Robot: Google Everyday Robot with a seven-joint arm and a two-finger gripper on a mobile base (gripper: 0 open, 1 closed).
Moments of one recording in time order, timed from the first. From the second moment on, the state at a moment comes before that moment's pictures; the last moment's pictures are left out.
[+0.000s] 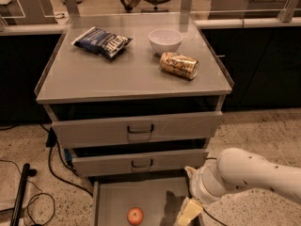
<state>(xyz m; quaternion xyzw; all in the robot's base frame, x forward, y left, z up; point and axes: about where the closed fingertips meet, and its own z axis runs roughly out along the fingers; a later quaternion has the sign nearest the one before) 0.398 -0.112 0.547 -0.57 0.78 0.16 0.18</state>
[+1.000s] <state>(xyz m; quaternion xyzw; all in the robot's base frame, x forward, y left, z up) 0.435 -0.089 0.471 -0.57 0.75 0.22 0.24</state>
